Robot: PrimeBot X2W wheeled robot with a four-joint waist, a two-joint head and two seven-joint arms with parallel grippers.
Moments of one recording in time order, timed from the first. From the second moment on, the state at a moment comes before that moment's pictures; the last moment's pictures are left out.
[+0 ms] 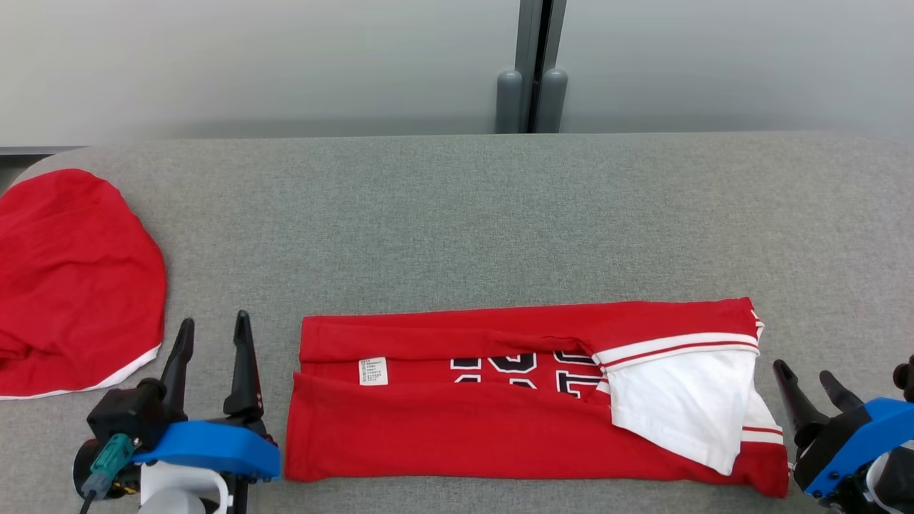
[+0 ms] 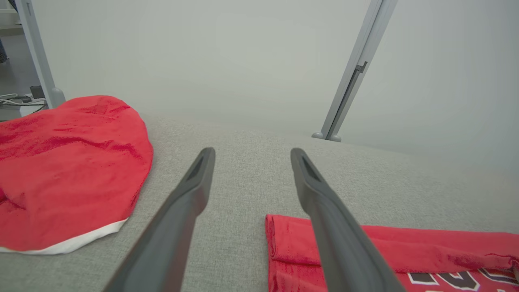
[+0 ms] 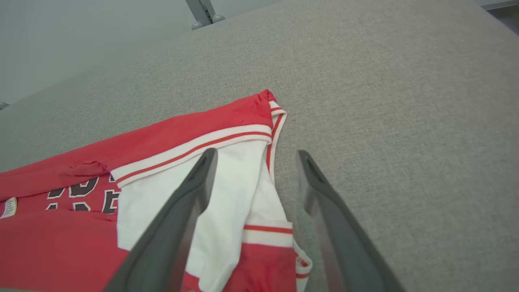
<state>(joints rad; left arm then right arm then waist) -0.14 0.29 -0.30 0.26 -0.56 0.09 -0.26 -0.03 -0.05 -0.30 0.00 0.34 0.13 0.49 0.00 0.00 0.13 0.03</state>
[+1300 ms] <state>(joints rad) -0.16 0.19 -0.11 0.38 -0.42 -0.04 -0.26 -0.31 -0.04 -0.27 0.56 0.20 0.13 0.36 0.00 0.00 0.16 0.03</state>
